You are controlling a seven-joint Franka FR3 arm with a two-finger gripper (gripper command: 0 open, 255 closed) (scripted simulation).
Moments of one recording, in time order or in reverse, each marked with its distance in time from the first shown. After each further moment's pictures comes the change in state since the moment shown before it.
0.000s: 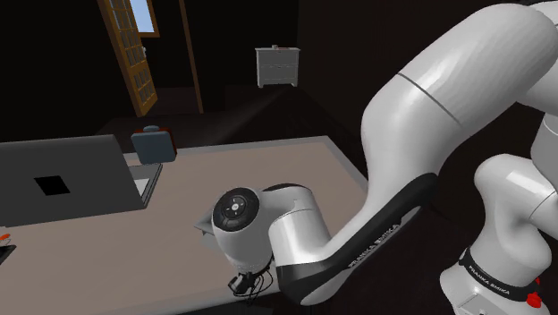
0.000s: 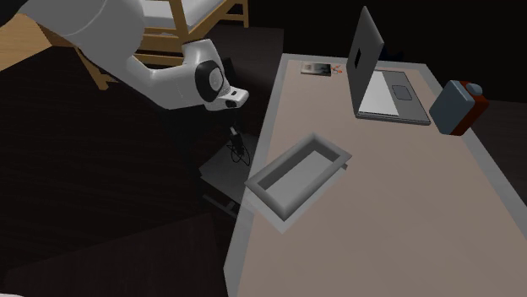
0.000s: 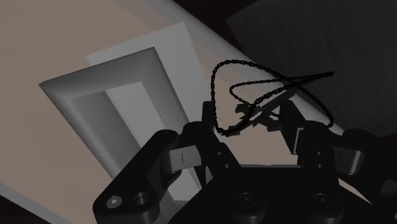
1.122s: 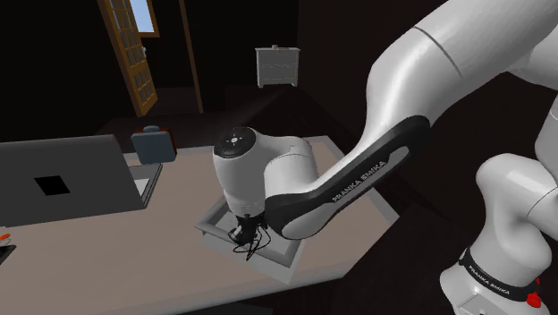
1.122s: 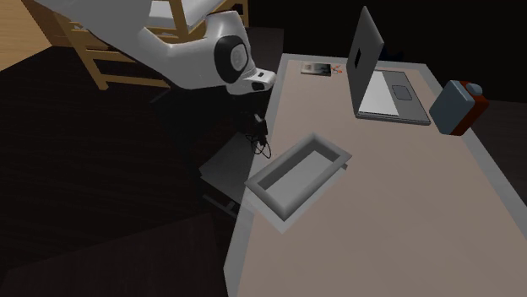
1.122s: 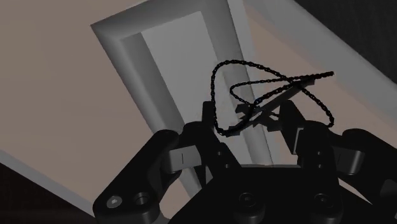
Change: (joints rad) arm -0.084 -0.105 -0.051 0.033 0.000 -0.101 -0.158
